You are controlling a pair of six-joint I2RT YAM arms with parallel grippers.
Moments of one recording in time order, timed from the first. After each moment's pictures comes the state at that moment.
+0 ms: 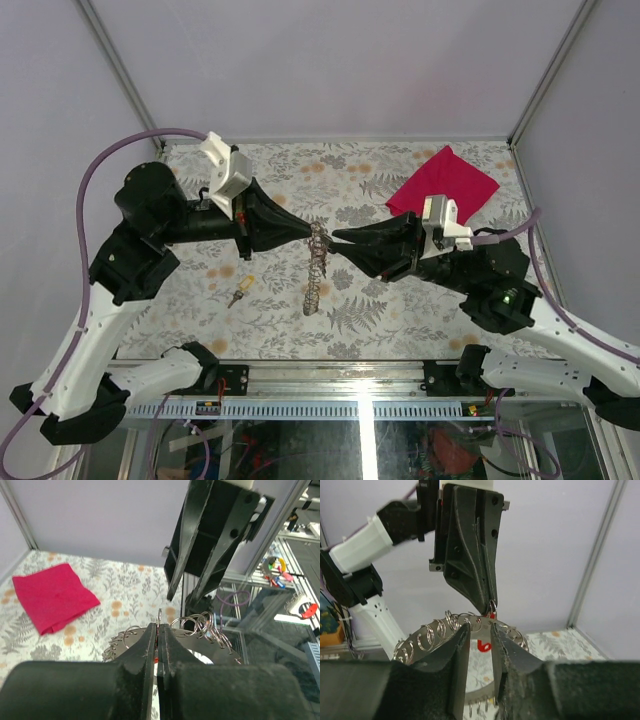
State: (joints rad) left arm -0.60 0.99 1.49 -0.41 0.86 -0.15; right arm 1.07 0.89 1.03 0.28 -0.27 0.05
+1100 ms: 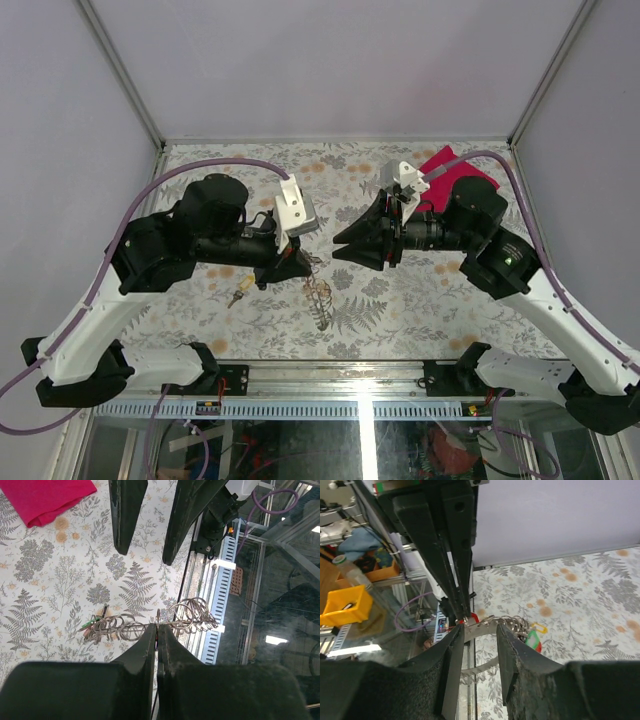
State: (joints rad) left arm -0.92 1.18 1.77 -1.15 0.43 0.13; right arm 0.79 1.03 1.29 -0.29 -0.71 0.13
